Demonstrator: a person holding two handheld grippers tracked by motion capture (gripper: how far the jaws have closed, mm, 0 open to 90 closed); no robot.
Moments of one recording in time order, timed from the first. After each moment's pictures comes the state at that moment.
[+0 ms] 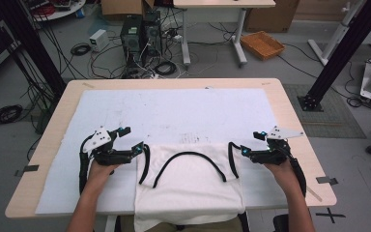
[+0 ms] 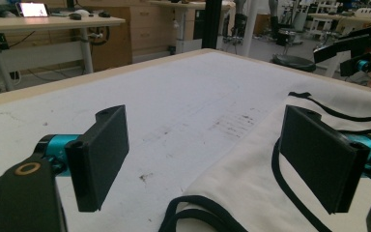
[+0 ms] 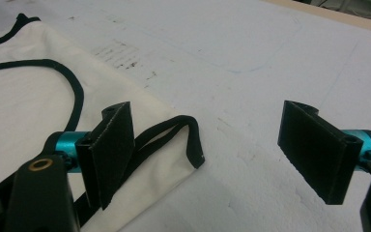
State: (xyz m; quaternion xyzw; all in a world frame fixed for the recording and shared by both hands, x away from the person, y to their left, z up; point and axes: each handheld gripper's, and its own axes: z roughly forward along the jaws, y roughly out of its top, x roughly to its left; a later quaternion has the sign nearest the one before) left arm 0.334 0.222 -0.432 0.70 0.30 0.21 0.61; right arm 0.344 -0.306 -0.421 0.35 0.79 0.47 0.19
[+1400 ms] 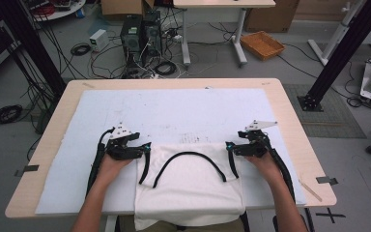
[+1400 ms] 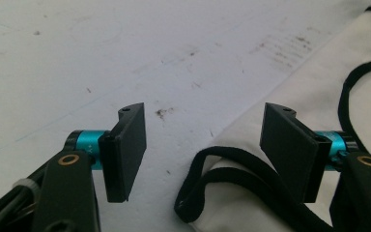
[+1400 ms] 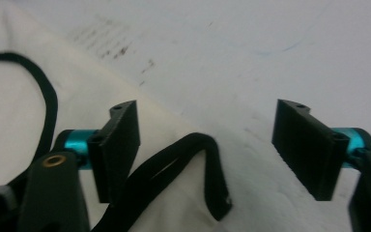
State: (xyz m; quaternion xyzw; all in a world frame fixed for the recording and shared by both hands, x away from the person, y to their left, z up) left arm 0.364 0.192 -0.449 0.79 0.37 0.18 0.46; right arm 0.383 -0.259 -0.440 0.38 0.82 0.40 0.14
